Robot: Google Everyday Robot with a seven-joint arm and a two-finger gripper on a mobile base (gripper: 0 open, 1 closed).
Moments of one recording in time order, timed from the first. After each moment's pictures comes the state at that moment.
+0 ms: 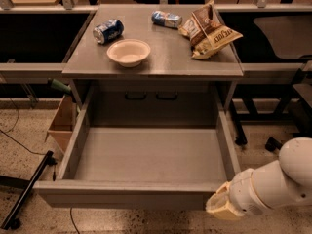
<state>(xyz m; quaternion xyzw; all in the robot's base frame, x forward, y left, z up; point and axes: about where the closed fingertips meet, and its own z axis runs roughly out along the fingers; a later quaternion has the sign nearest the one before) 0.336 -0.152 0.666 -0.54 0.80 0.22 0.18</state>
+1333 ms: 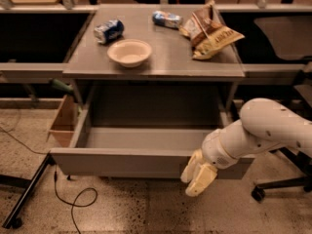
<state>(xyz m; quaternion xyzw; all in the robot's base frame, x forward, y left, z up) 0.455 -0.103 0.670 -0.59 0.75 0.21 0.22</state>
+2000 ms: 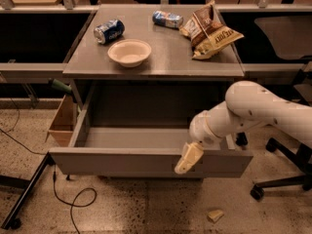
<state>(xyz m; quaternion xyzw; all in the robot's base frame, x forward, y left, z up) 0.516 -0.076 0.680 -0.61 0.72 0.21 0.25</state>
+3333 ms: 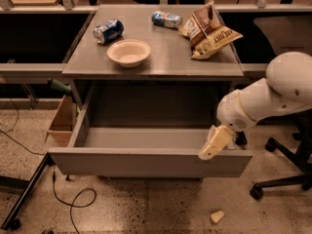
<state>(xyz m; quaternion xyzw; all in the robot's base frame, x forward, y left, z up) 0.516 -0.128 0.766 -0.59 0.74 0.17 0.28</state>
